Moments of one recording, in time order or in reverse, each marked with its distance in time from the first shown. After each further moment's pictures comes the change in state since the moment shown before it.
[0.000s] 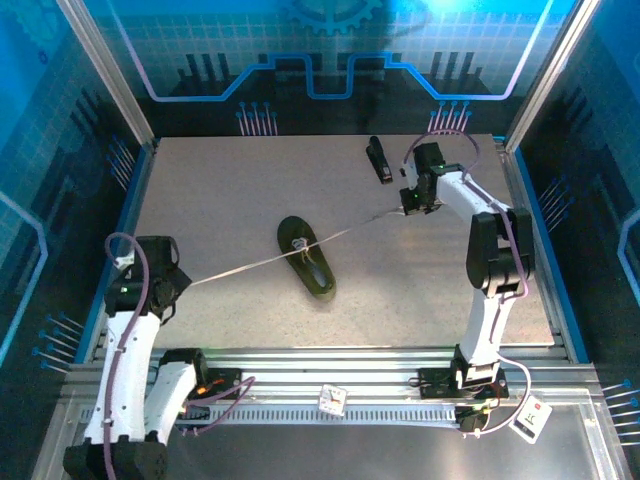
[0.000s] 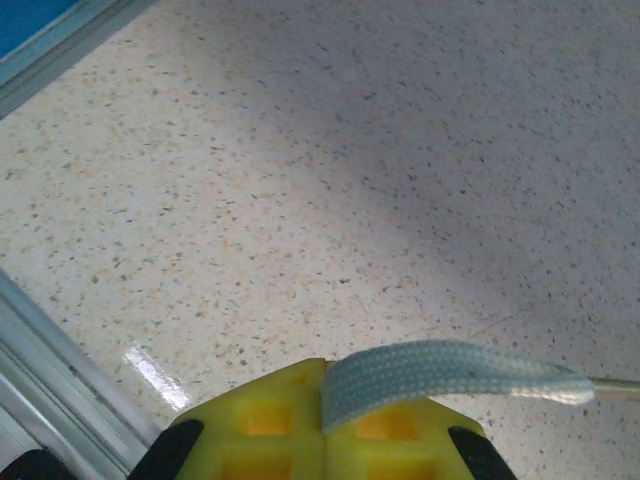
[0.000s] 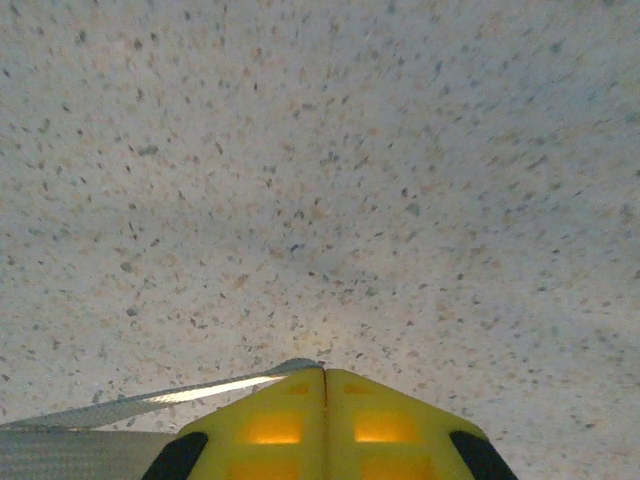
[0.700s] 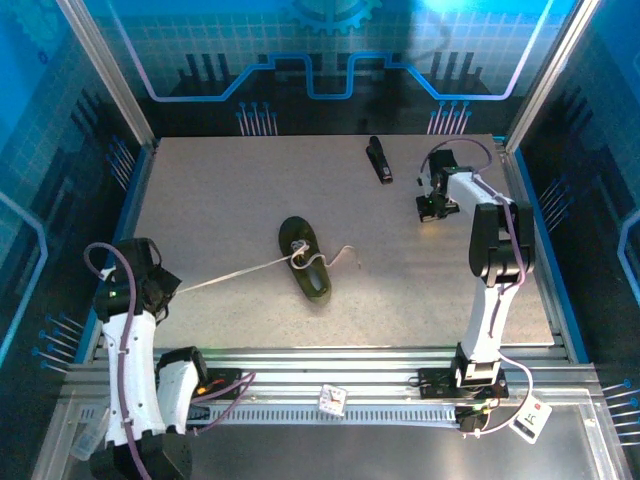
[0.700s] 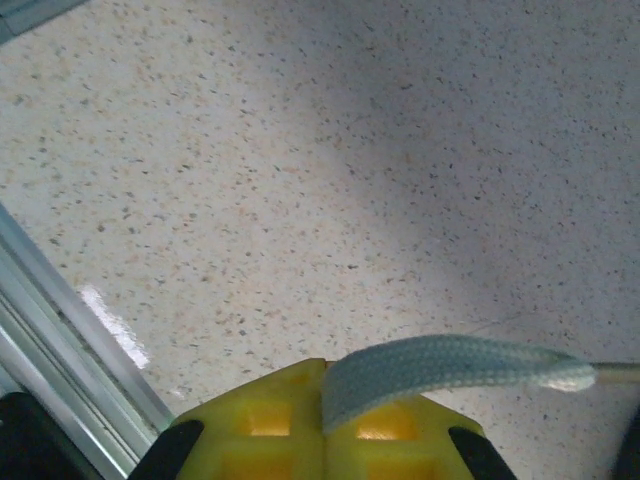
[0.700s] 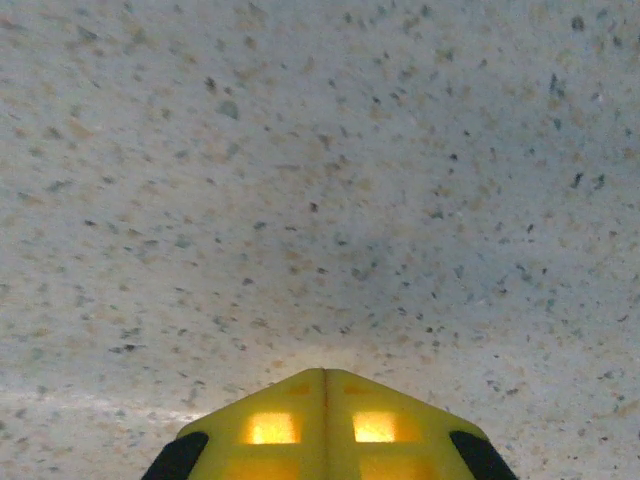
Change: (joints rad) left arm 0.196 -0.005 0.013 -0.030 0.159 -0.003; right arm -0.092 0.075 0.010 -0.040 0.034 -0.026
